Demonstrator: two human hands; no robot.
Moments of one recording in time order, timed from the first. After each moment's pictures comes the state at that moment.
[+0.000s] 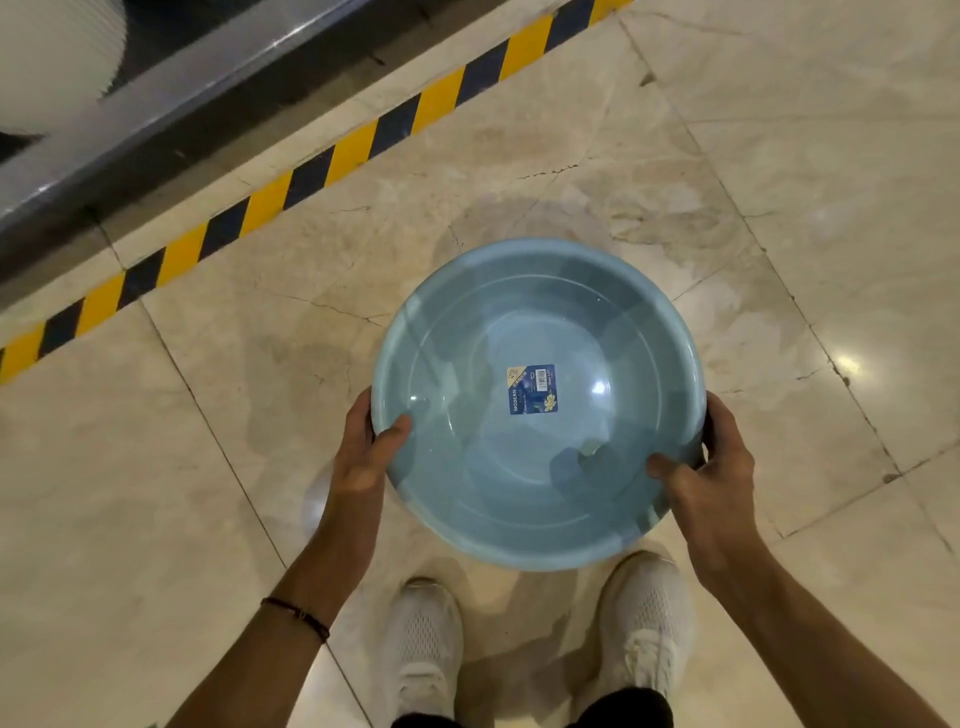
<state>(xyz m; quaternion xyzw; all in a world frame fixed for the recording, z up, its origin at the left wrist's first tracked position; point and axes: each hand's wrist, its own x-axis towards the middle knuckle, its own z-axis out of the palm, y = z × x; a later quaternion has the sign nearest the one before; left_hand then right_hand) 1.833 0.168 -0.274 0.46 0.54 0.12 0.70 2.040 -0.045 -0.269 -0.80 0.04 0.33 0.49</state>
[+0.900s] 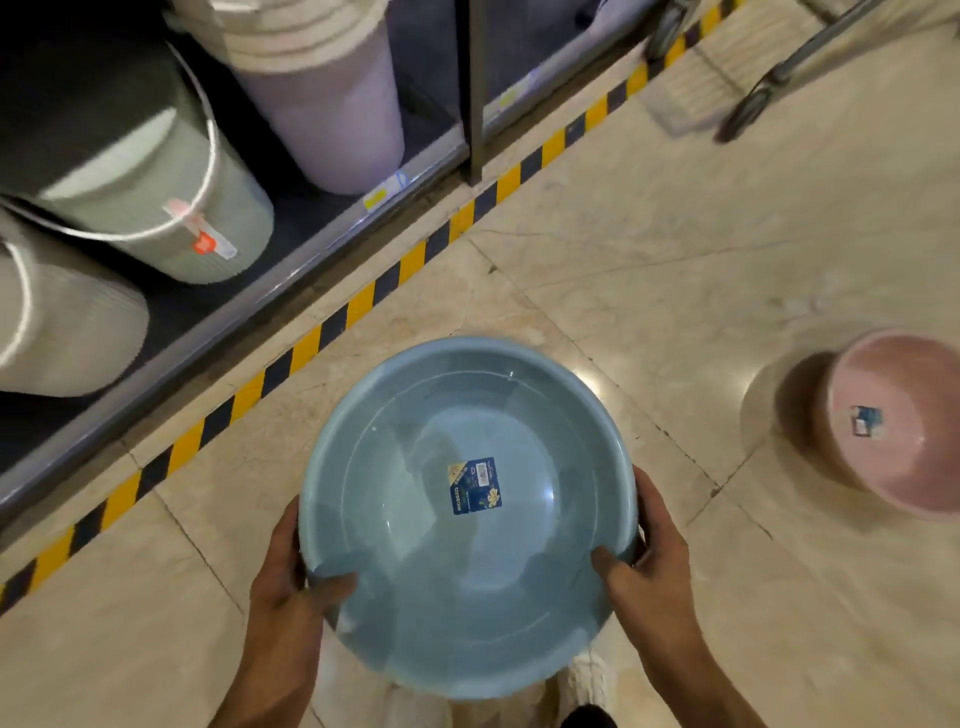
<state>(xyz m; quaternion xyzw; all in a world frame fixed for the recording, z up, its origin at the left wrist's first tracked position) 1.867 0.177 -0.073 0.49 0.55 0.08 0.67 2.049 -0.064 -0.059 -0.79 0.07 0.28 0.55</state>
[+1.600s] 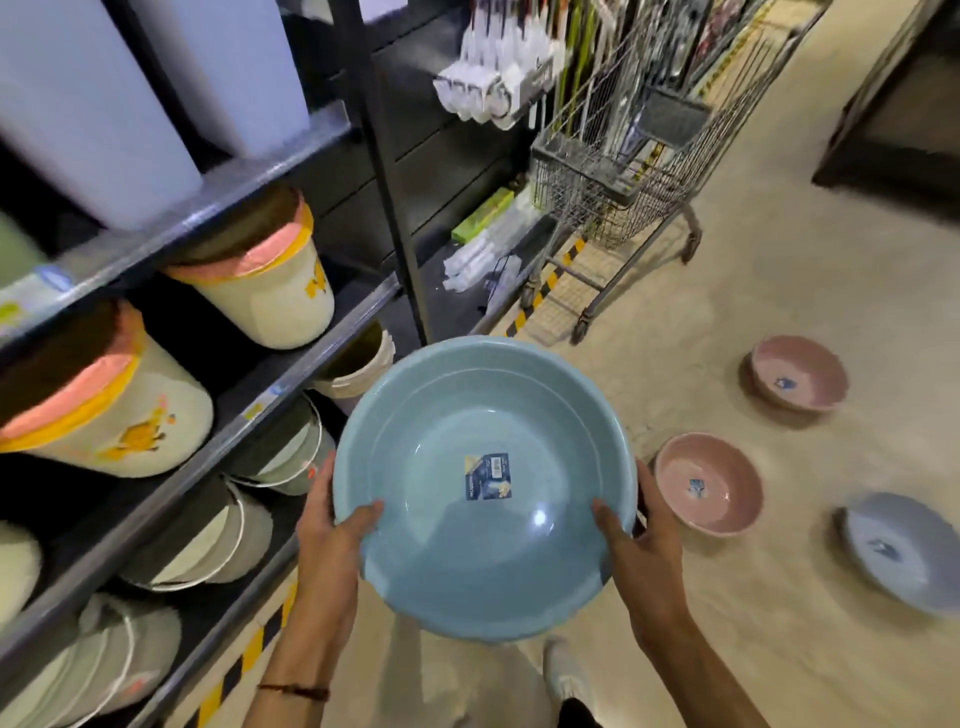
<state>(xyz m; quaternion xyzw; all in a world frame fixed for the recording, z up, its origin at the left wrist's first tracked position) 1.949 0.184 0.455 0.56 0.36 0.15 0.73 2.035 -0.086 0.448 -0.73 0.10 0.08 0.67</state>
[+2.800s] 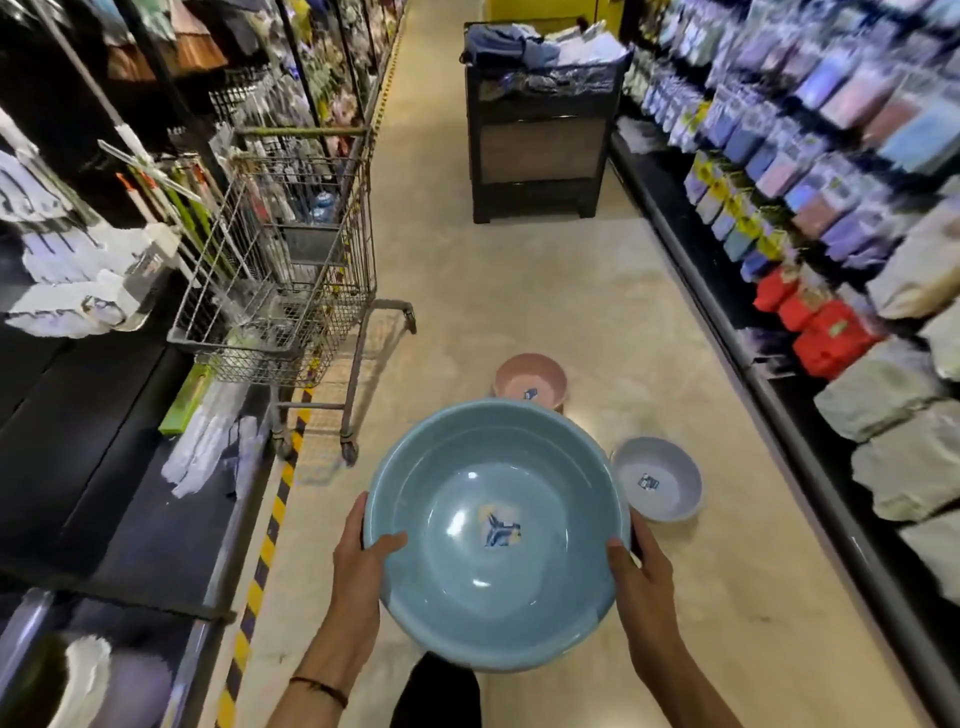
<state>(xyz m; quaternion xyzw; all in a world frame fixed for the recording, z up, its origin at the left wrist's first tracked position) 2.270 -0.168 0.521 0.63 0.20 -0.14 0.74 2.161 -0.432 0.517 -0.62 0.35 -0.14 0.69</state>
